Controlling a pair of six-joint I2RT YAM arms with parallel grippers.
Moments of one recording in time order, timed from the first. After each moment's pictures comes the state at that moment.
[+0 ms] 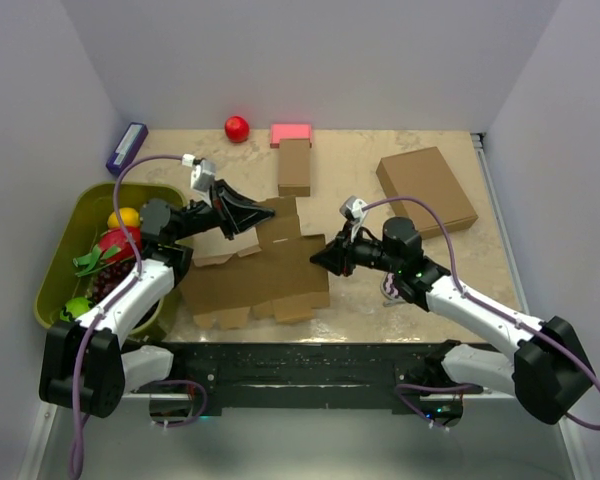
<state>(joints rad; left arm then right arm) -0.24 1.18 0.67 0.90 1.03 -0.66 0.62 1.13 0.61 0.29 -0.53 0.25</state>
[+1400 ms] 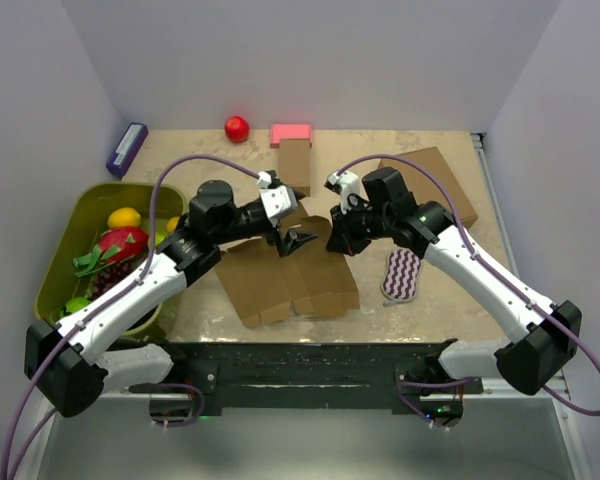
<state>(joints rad) -0.65 1.15 0.98 0.08 0.55 0.26 0.62 1.31 1.26 -0.72 -0.36 0.07</state>
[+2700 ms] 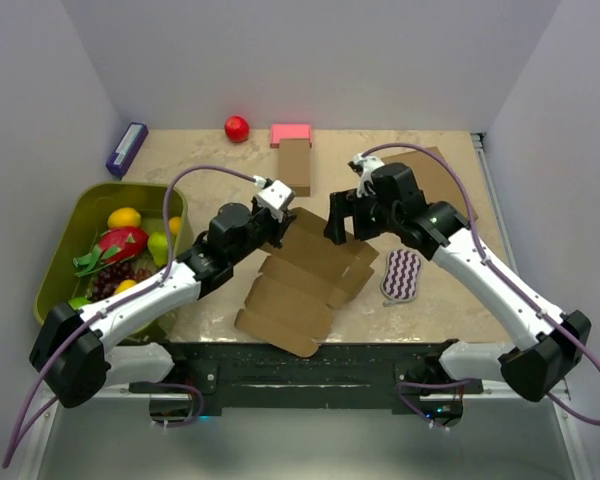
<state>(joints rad) -0.73 1.22 0.81 0.23 0.01 0.03 0.61 1.28 1.28 -0.71 -0.10 0.31</state>
